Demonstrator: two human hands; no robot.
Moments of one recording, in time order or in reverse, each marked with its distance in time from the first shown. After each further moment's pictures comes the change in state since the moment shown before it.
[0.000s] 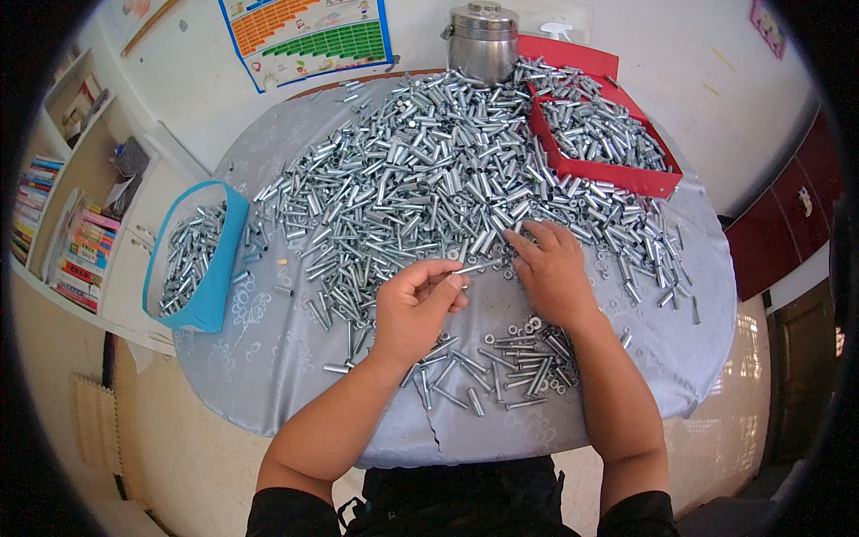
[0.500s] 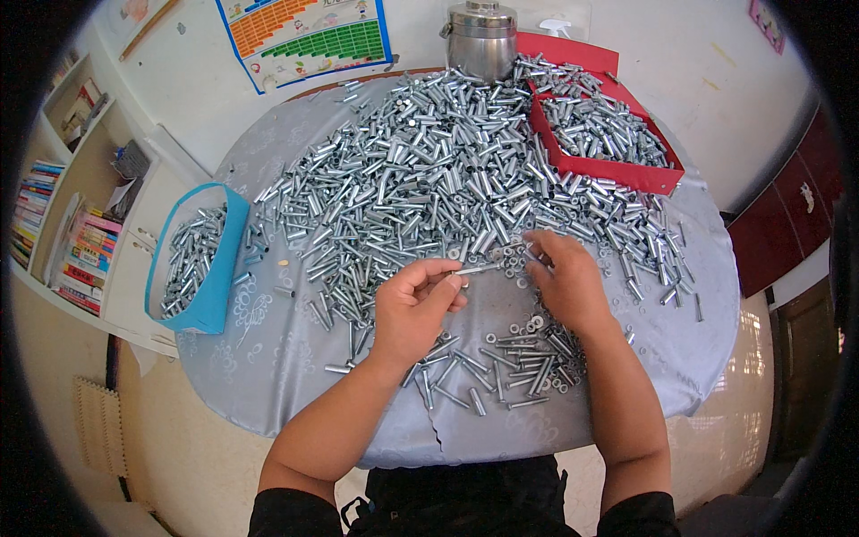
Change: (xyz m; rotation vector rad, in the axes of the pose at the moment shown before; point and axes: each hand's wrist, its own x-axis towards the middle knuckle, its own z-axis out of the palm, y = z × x) left_hand 0.000 -0.004 -0.002 -0.014 0.008 0.021; right_hand -0.001 -0.007 -0.027 0.398 -0.108 0.313
